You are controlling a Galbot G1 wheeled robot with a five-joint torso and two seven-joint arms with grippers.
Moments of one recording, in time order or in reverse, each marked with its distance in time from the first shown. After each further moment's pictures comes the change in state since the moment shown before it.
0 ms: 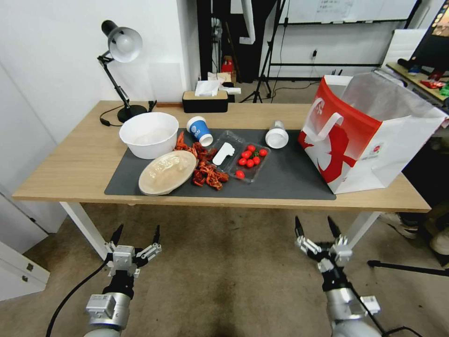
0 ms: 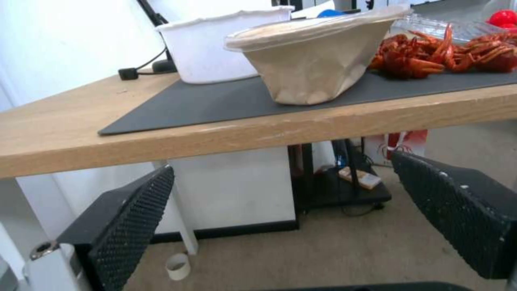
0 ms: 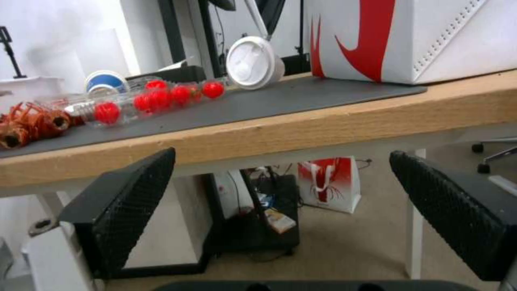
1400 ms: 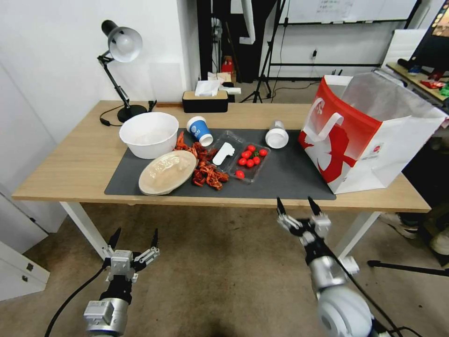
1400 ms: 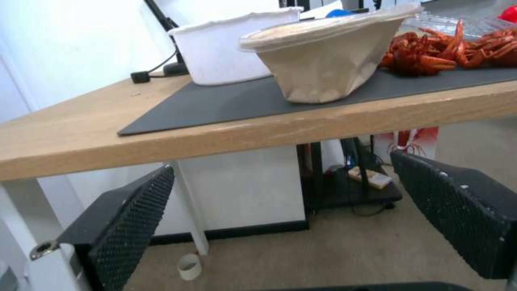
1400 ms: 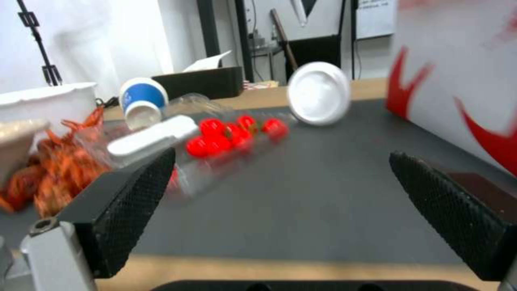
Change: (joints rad) left arm 0.021 -0.002 -0.012 -0.004 0.015 -0.024 -0.018; right arm 0.283 -0.074 -0.154 0.237 0.000 -0.507 0.216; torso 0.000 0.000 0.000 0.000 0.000
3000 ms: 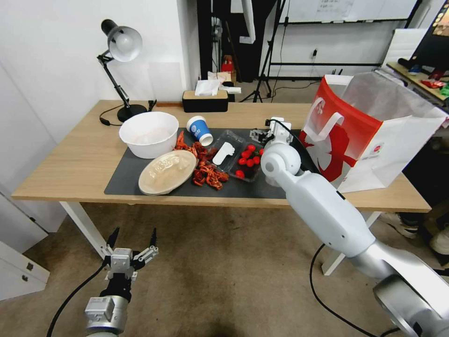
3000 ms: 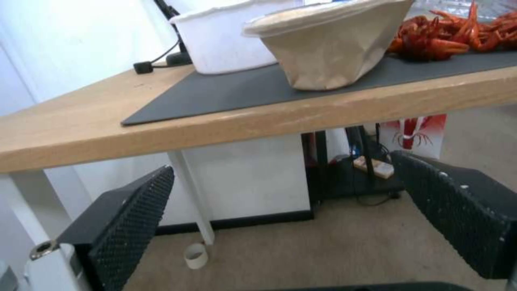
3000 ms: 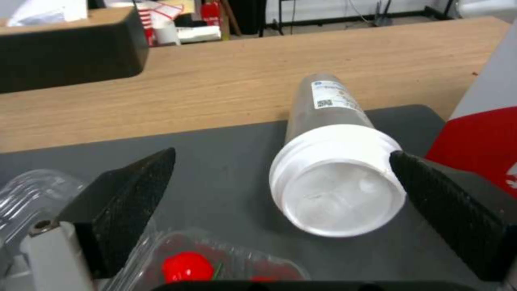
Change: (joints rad) left arm -0.005 -0.017 -0.007 -0.006 0.023 0.043 -0.003; right arm 1.001 0.177 -0.372 -0.598 0.512 -0.527 0.519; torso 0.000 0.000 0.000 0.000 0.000
